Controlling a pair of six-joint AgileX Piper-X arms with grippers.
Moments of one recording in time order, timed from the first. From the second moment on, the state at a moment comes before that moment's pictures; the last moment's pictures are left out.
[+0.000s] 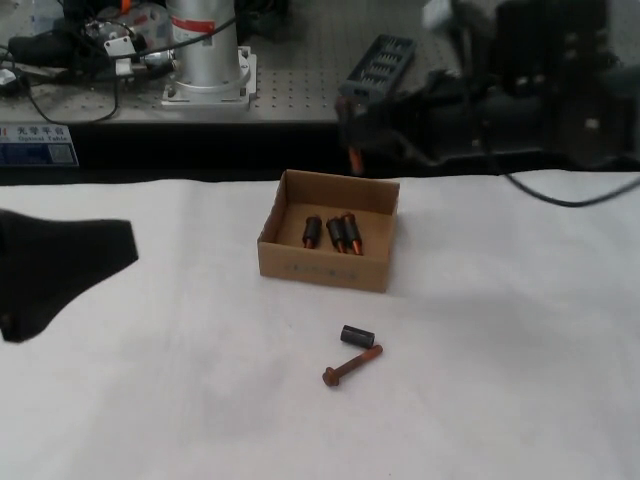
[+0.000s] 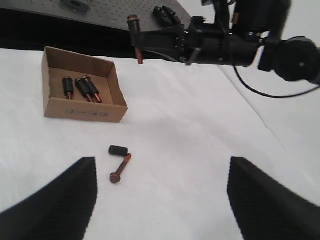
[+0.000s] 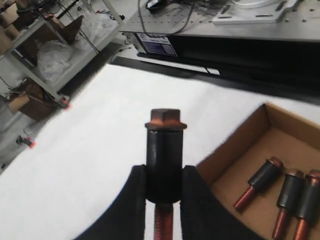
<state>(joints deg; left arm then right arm) -16.2 35.8 -37.8 18.3 28.2 -21.4 27.4 113.3 -83.5 11.4 -32.4 15.9</state>
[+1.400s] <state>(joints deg) -16.2 31.9 -37.8 24.2 25.0 -16.7 27.7 119.2 -100.8 48.6 -22.6 4.5</state>
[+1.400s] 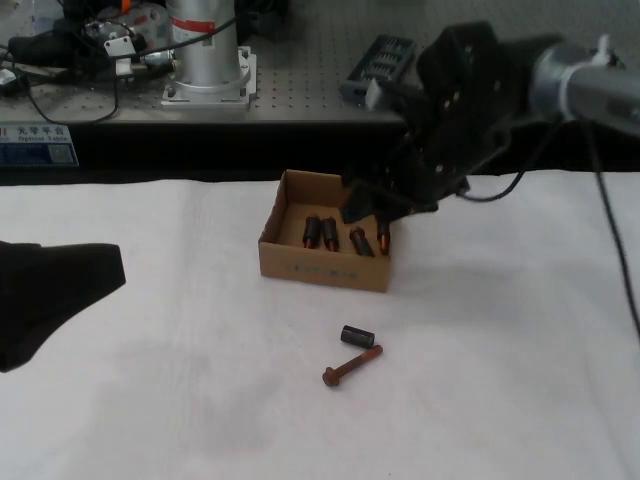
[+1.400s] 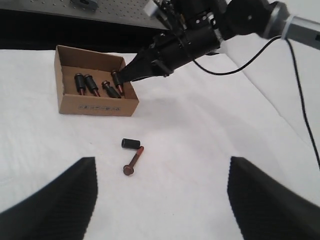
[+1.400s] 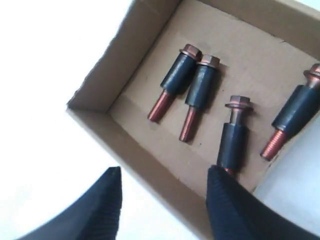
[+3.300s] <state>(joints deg) -16.2 31.9 -37.8 31.5 24.6 -16.6 43.9 52.0 -48.0 49.4 -7.4 -0.7</state>
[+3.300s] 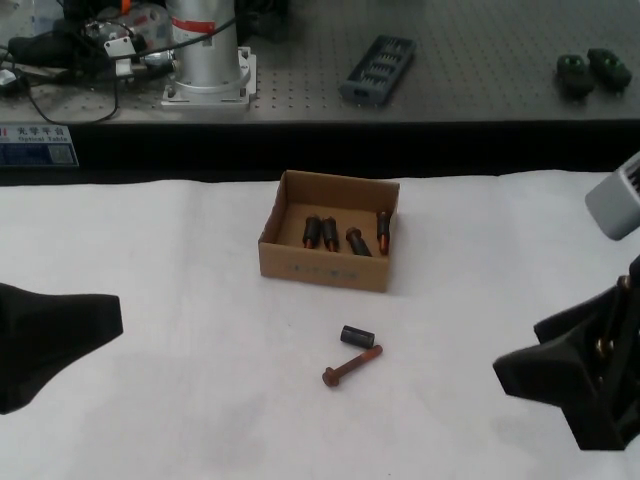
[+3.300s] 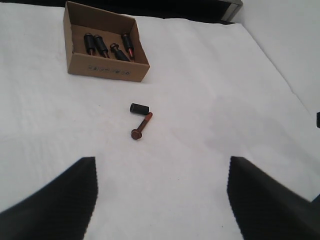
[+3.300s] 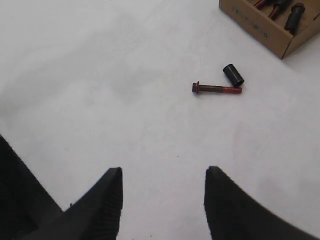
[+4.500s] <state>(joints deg) -16.2 33.1 -37.8 31.5 24.6 -11.4 38.4 114.9 -86.9 45.5 -4.0 -32.6</state>
